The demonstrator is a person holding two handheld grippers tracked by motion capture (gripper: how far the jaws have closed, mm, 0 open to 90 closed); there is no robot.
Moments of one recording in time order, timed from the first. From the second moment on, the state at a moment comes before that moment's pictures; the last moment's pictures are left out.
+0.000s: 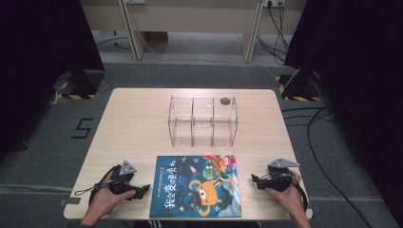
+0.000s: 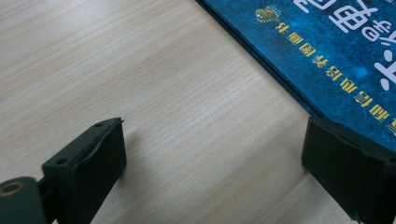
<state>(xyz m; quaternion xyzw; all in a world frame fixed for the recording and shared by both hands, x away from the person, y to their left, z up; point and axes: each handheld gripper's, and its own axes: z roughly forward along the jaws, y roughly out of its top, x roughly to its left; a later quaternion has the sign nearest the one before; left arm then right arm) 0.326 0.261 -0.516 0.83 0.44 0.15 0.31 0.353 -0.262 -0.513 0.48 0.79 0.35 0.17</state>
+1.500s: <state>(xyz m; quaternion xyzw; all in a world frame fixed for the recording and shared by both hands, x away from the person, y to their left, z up) 0.311 0.232 -0.509 0.81 0.42 -0.05 0.41 0.352 -0.258 -0.513 0.47 0.79 0.35 0.17</state>
